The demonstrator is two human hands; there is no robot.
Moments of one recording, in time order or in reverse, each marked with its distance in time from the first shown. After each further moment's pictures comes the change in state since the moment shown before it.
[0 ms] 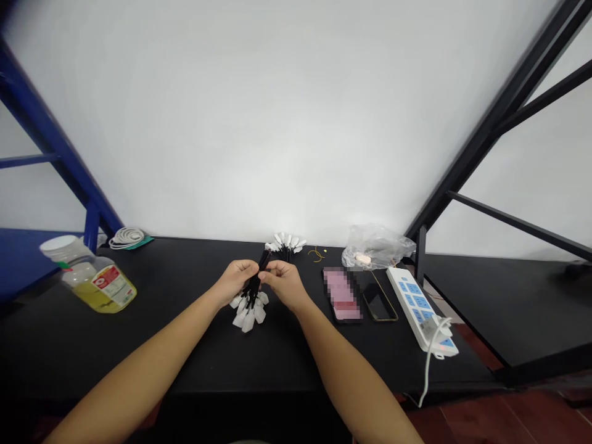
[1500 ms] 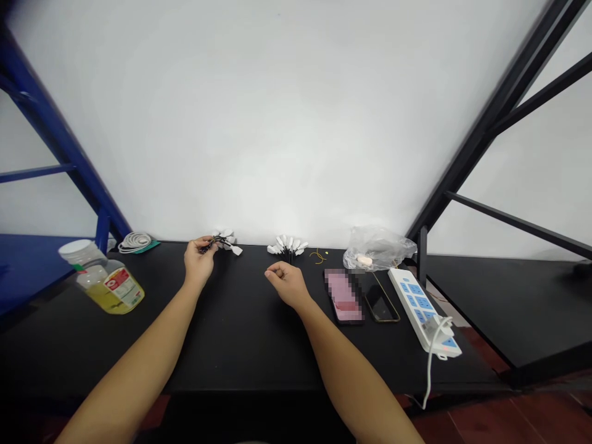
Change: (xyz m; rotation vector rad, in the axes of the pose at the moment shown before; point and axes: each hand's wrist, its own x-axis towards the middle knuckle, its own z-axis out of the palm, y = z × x) left_hand 0.036 -0.015 -0.122 0.529 0.902 0.562; right_hand 0.005 0.010 -0.016 -0.599 0.096 -0.154
